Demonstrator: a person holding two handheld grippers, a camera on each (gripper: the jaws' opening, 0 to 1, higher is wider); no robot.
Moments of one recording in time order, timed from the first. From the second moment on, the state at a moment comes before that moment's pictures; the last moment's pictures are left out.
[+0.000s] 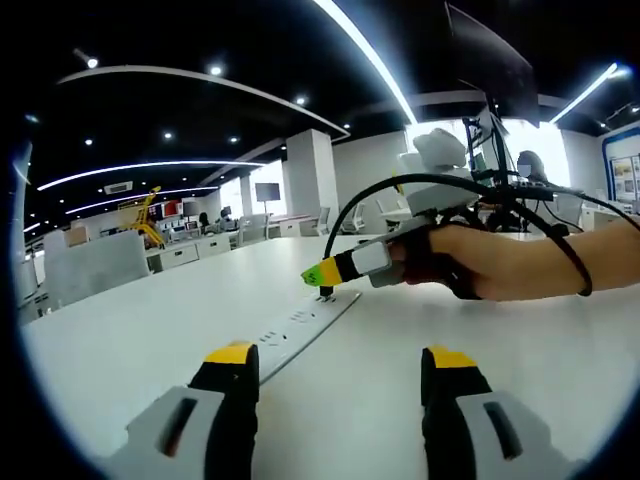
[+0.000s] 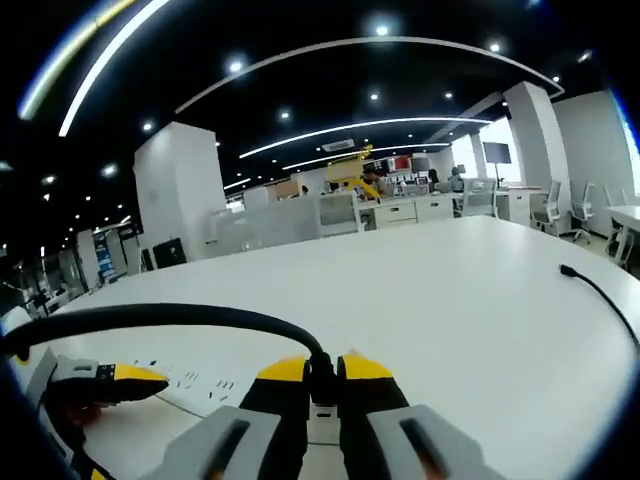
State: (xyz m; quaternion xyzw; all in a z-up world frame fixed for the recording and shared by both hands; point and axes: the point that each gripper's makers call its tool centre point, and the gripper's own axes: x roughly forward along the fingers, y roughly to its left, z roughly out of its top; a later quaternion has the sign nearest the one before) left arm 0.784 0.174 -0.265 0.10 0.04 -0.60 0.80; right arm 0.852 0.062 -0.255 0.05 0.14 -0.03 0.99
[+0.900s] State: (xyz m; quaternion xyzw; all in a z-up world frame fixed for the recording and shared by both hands) left arm 0.786 0.175 -0.256 0.05 0.02 -0.59 0.81; right arm 0.821 0.076 -0.221 0.02 0.09 -0.01 1.00
